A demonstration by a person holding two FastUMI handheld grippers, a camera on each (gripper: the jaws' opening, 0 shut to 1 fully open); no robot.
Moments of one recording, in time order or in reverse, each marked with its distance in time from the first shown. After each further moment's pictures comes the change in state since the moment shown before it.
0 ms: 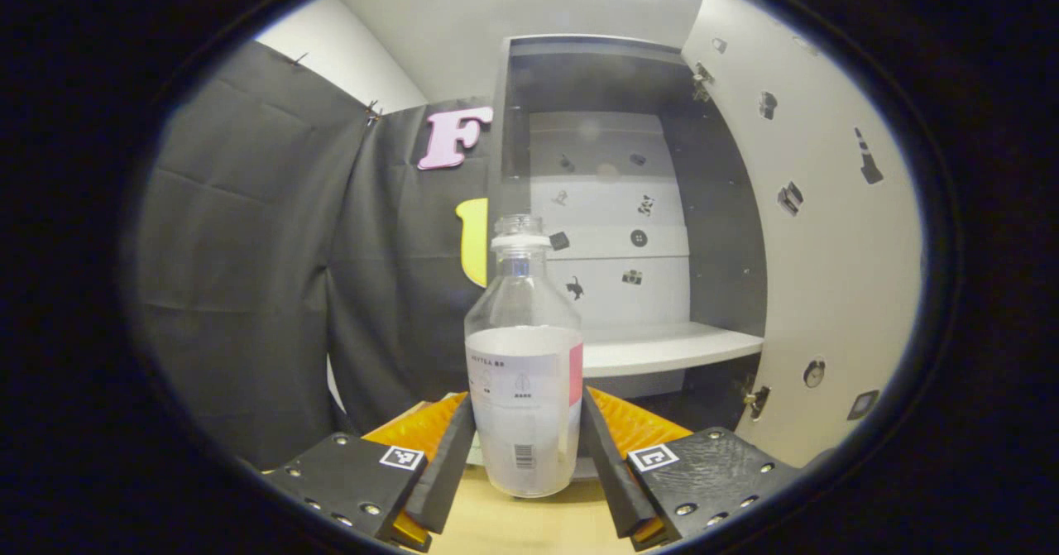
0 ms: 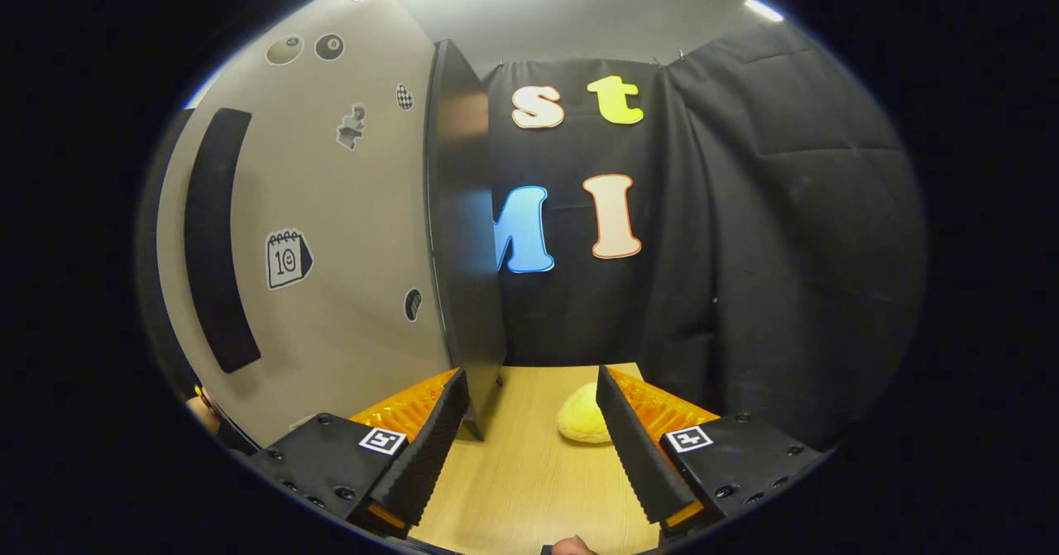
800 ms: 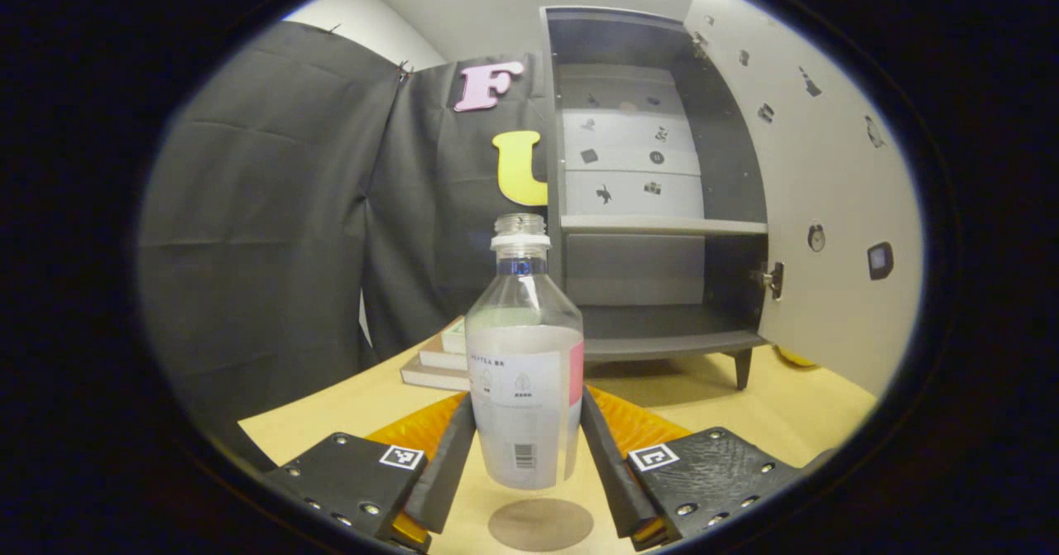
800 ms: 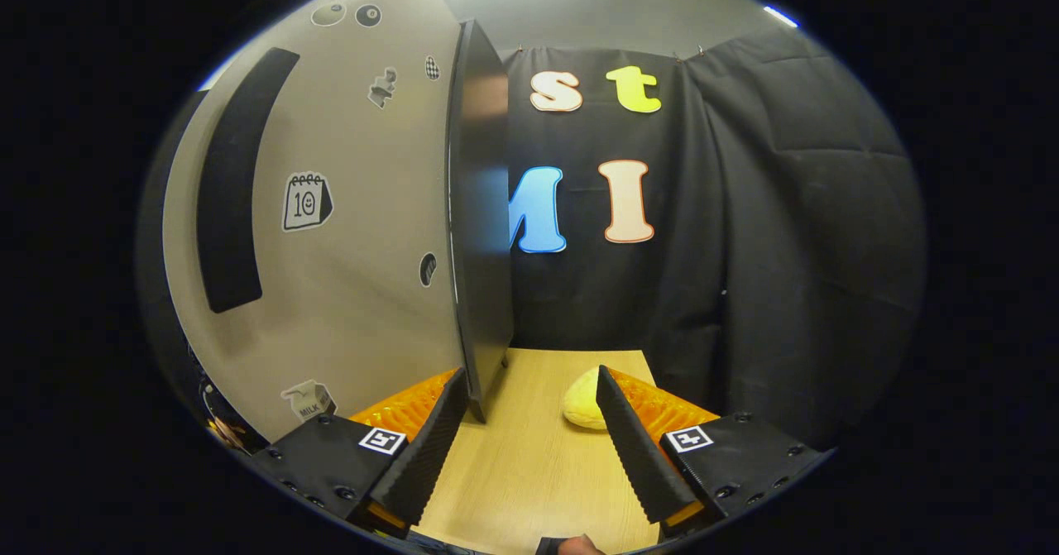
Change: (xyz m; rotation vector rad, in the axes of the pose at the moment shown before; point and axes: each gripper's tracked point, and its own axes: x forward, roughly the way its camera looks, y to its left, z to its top) left arm -0.094 0.041 -0.173 -0.028 0.175 0.046; right arm -0.002 0.004 -0.022 -0.057 0.060 0.010
